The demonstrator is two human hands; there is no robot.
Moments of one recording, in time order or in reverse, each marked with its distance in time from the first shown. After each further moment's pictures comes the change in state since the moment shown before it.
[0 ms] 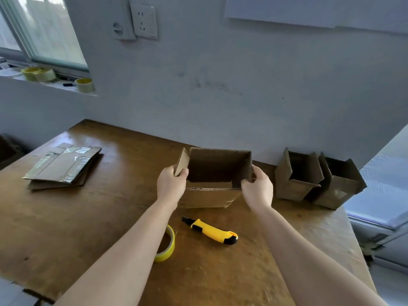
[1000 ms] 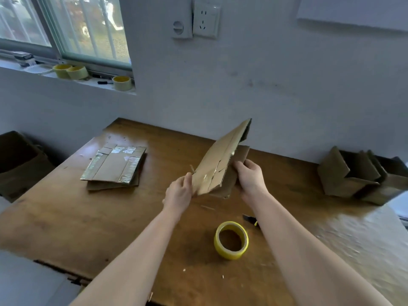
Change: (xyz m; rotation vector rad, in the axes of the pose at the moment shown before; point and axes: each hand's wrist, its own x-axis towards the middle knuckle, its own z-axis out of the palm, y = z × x) left_hand 0.076 -0.111 -0.167 0.102 -0.193 -0.042; right_hand -0.088 -0.140 0.167 0.593 -0.233 0.281
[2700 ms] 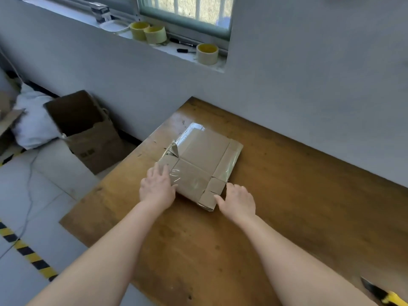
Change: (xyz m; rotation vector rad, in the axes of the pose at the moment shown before) left_hand 0.172 -0.167 -0.232 0.909 0.106 -0.144; right_hand 0.074 0.138 0.287 -1.525 -0.389 -0.313
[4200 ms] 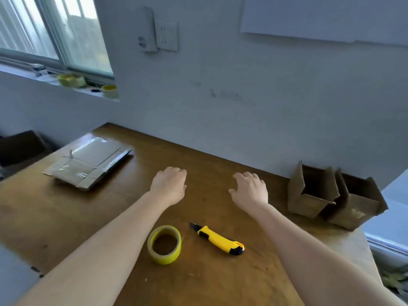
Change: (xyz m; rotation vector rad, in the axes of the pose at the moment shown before) left_hand -0.284 0.412 -0.016 0.152 0.263 0.508; right_hand -0.222 0.429 -0.159 0.008 0.329 0.035
